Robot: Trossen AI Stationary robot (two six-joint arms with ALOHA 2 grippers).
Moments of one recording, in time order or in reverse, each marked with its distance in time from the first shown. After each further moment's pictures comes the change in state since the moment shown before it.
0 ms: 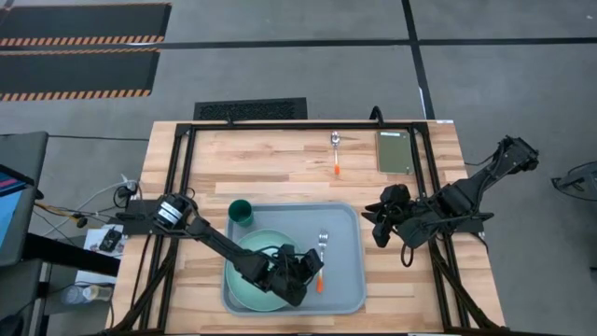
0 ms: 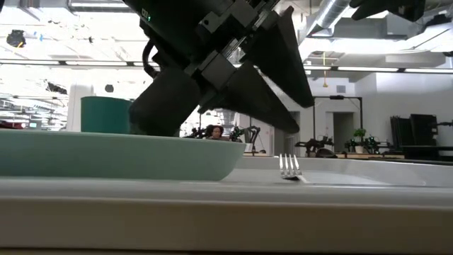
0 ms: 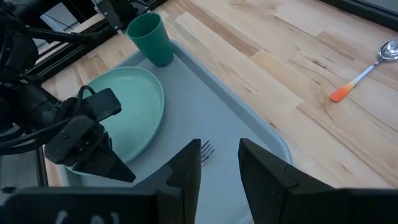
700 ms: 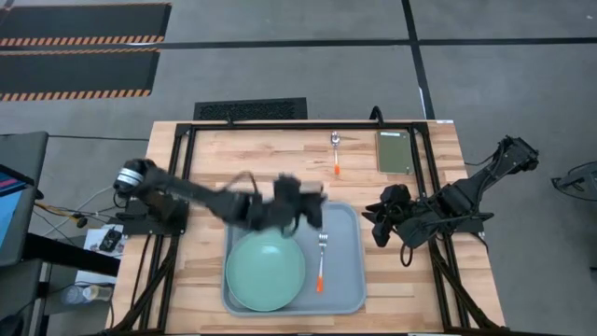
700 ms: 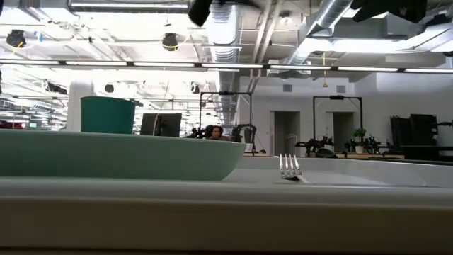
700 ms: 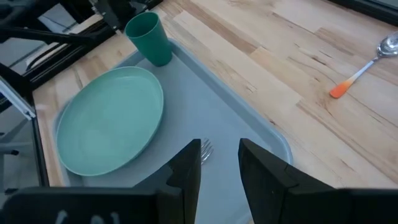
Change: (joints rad) left arm 0.259 -0.420 0.002 -0.037 -0.059 1.364; right arm -0.001 0.000 -0.001 -0.009 -0.004 0.025
